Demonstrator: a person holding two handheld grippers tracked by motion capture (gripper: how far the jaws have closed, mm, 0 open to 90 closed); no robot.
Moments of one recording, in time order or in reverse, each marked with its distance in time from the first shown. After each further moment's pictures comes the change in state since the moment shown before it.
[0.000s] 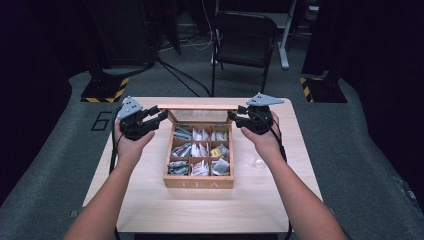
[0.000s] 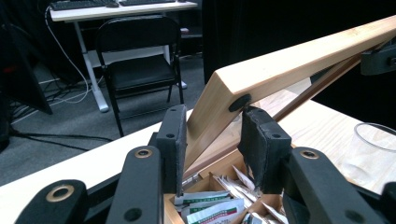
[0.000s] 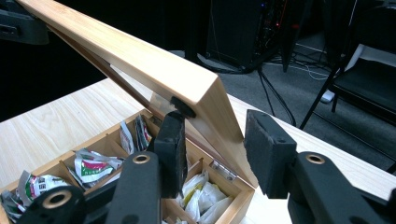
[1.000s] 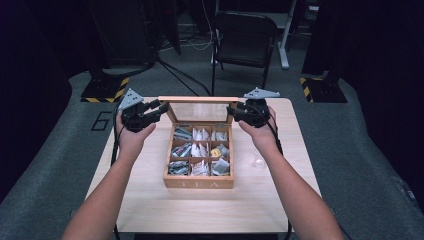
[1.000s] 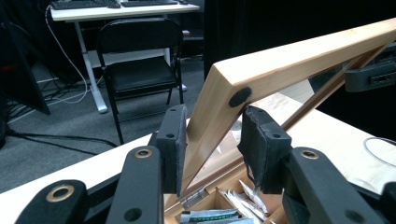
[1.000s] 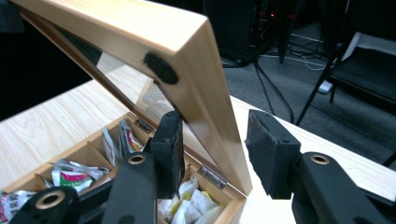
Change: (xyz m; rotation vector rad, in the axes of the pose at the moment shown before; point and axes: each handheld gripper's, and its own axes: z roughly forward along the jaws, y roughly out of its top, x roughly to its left) left arm 0.012 0.009 0.014 -0.011 -0.002 -0.026; right arm -0.017 0.003 0.024 0.023 -0.009 0.043
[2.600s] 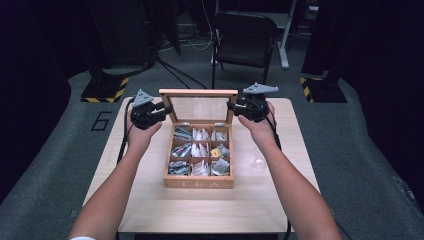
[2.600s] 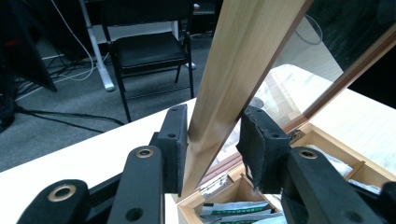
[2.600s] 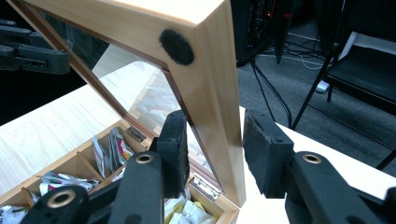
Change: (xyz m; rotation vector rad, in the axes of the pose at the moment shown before) left arm 0.017 -0.022 0.041 0.104 0.036 0.002; right arm -0.008 0.009 0.009 0.003 -0.018 0.006
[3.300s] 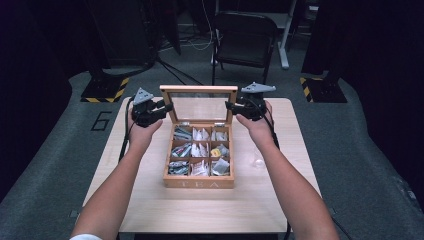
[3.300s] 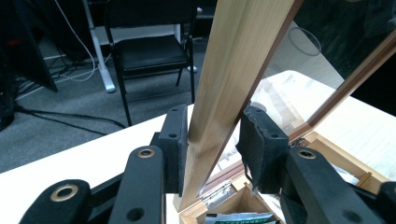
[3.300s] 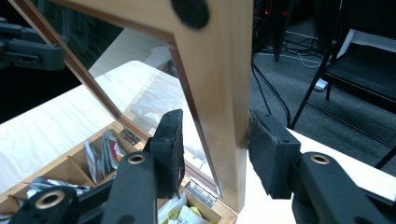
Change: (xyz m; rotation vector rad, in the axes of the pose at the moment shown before) left arm 0.005 0.004 0.006 0.001 0.003 -0.021; right arm -0.003 -0.002 0.013 0.004 -0.011 0.002
